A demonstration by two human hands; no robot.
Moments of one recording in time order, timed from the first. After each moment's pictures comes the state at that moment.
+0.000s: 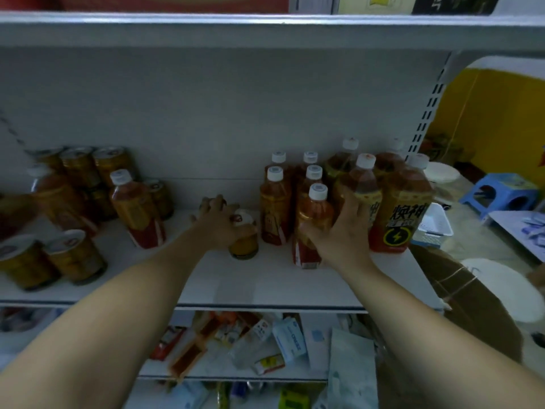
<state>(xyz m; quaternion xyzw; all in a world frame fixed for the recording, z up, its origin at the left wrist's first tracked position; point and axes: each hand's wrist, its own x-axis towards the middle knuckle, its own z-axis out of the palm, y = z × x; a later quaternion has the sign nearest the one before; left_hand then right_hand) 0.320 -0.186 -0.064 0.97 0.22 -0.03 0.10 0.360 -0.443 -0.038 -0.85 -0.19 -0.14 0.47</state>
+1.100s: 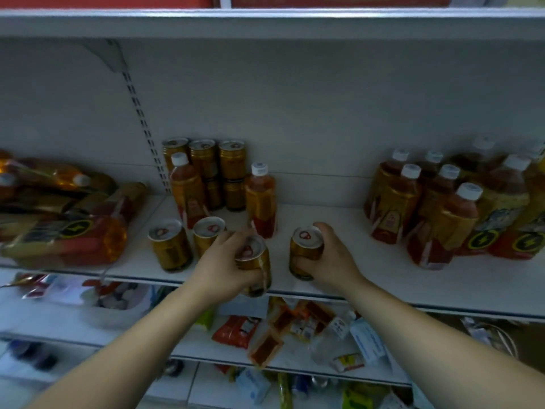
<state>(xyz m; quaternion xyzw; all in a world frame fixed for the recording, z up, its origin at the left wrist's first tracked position) 0.095 -0.058 -0.060 0.92 0.18 0.13 0.32 0.241 -0.238 -0.091 -0.84 -0.28 0.12 0.44</state>
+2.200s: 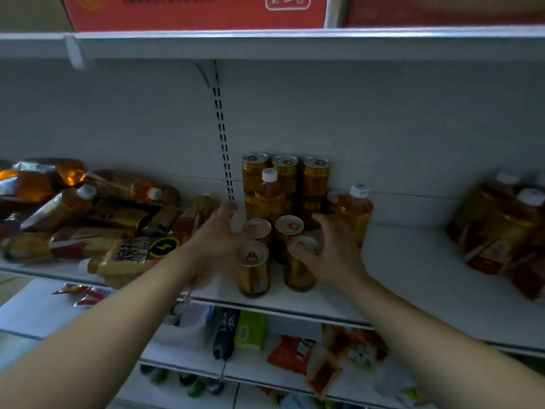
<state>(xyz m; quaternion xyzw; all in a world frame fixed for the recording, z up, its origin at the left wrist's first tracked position) 0.078 0.159 -0.036 0.89 0.26 0.09 0.37 0.187 -0.062 -0.060 -0.85 -0.37 -0.05 0.38</state>
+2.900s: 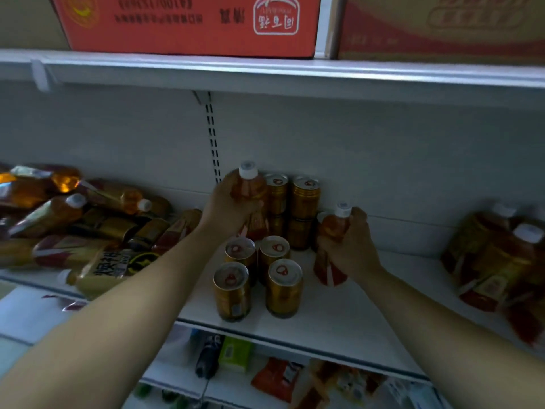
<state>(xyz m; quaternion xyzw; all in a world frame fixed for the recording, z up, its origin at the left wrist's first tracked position) 0.143 0.134 0.015 0.80 0.19 0.33 0.47 0.278 -0.076 -0.048 -0.82 -0.27 0.01 0.51</state>
